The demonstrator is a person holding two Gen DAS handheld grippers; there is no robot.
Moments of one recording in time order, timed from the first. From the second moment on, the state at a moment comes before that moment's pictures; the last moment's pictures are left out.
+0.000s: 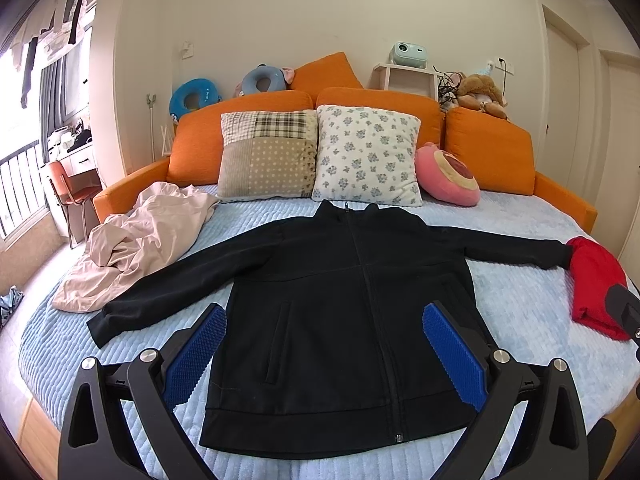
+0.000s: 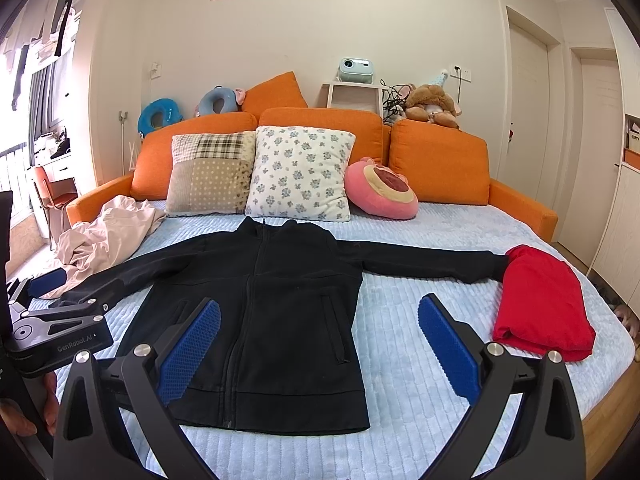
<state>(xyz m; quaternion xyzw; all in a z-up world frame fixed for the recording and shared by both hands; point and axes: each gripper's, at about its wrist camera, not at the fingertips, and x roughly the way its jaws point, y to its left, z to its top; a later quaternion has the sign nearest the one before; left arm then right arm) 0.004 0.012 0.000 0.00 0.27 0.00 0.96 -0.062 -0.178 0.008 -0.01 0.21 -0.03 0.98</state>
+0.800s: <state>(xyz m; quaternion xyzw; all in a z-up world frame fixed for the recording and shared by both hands) 0.018 0.026 -0.020 0.00 0.28 0.02 0.96 -0.048 -0.166 -0.012 -0.01 0.22 -0.02 0.98</state>
